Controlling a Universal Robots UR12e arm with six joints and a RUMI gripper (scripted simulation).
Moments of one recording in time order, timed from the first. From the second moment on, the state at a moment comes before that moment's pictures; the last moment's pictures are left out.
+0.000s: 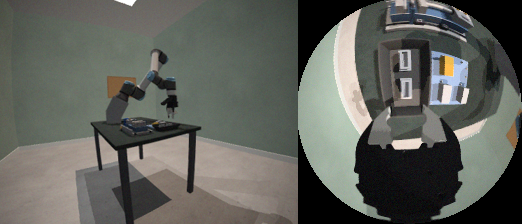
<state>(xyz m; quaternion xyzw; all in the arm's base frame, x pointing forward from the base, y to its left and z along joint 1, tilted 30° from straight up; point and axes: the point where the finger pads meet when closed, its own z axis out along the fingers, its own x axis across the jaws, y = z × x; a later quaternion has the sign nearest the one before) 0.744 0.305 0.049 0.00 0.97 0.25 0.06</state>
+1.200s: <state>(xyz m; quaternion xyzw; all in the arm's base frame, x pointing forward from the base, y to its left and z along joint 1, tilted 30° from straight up) 0.732 0.262 0.127 0.00 0.97 0.25 0.06</state>
